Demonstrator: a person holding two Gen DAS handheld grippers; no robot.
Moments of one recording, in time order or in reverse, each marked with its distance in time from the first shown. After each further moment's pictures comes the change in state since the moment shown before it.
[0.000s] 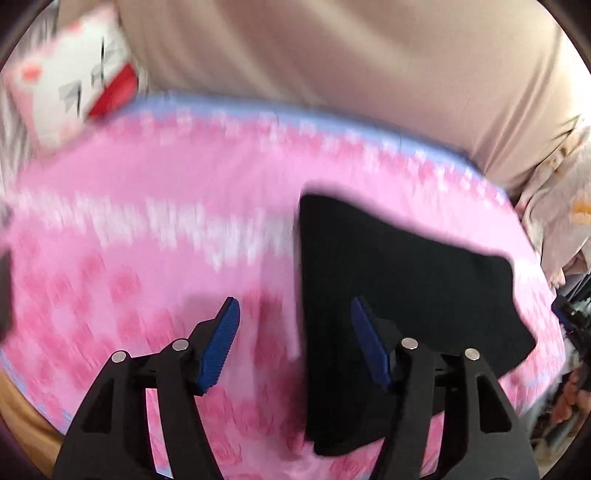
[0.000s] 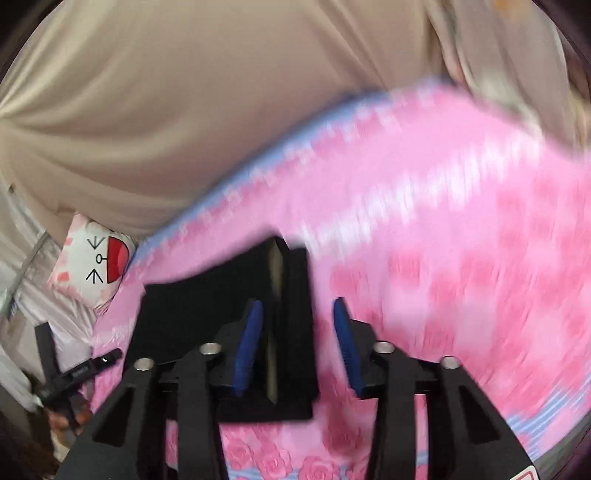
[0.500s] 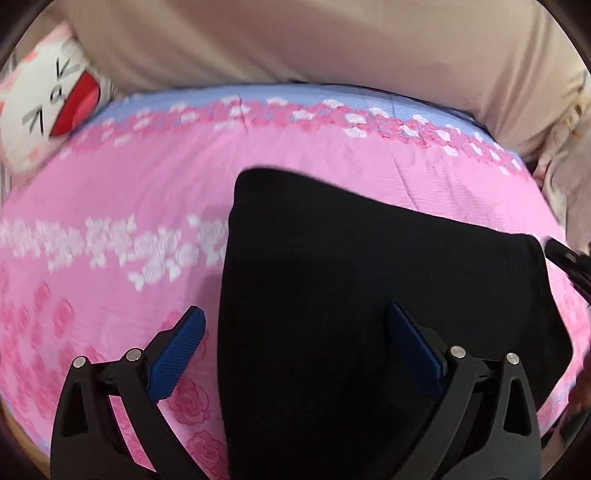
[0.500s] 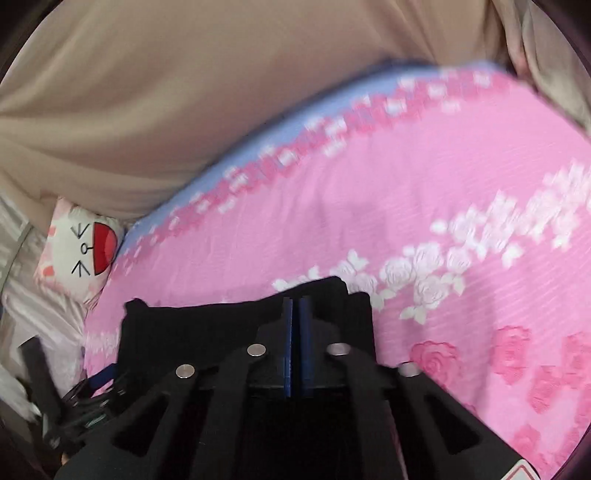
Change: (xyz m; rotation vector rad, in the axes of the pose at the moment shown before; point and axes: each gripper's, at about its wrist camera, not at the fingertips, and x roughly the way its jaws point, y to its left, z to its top) left arm 0.086 -0.047 -0.002 0.060 0.120 0.047; right arm 0.113 0.036 0.045 -0.021 0.135 0.011
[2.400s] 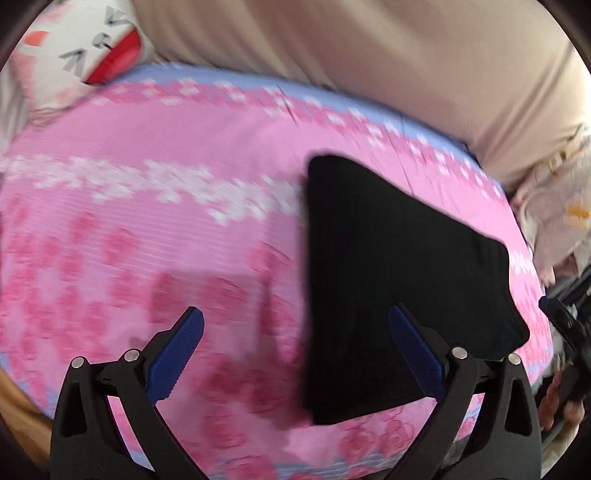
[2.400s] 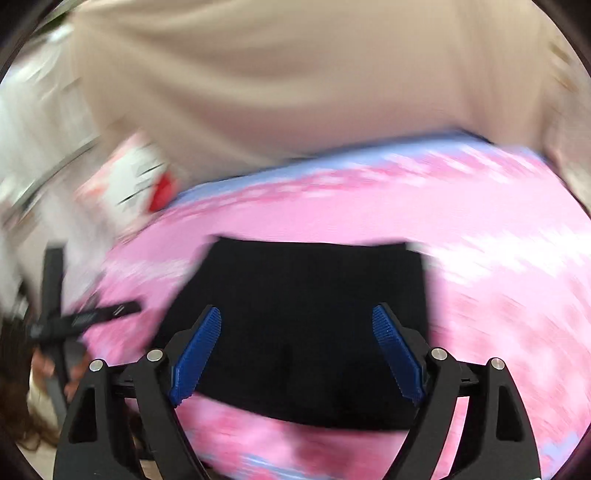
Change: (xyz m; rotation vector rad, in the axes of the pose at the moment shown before) left arm -0.055 0.065 -0.035 -0.109 0.036 -0.111; right arm -0.077 0.037 -0.072 -0.243 -0.057 0.038
